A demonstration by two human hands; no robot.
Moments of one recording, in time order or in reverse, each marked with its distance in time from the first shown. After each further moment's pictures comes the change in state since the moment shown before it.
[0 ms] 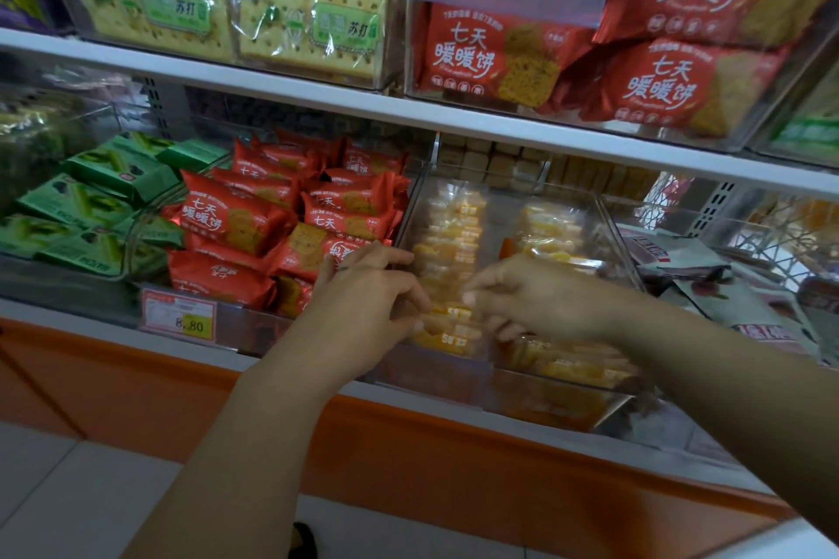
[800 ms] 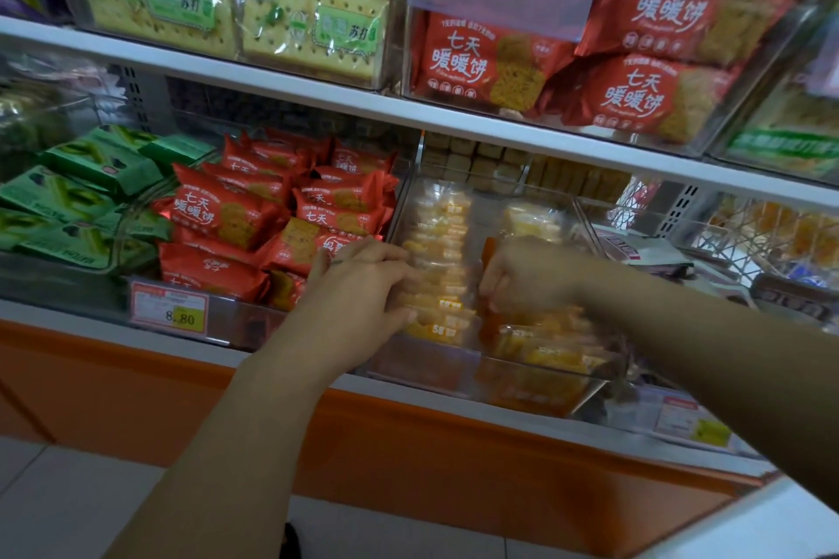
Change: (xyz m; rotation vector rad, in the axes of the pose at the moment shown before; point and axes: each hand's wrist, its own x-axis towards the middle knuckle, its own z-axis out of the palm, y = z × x) left_hand -0.003 -0.004 0.003 0.023 0.048 0.047; right_hand 0.012 0.003 -0.019 -0.584 0.011 0.122
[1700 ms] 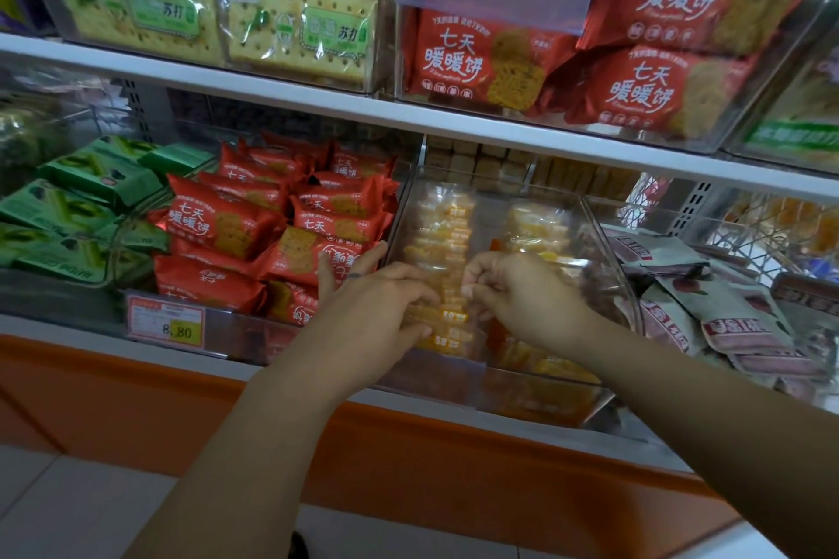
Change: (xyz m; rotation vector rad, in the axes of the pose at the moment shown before) left_hand 0.004 0.007 0.009 0.093 -0.070 0.026; right_hand 0.003 -0.007 0.041 0.532 0.394 -0.097
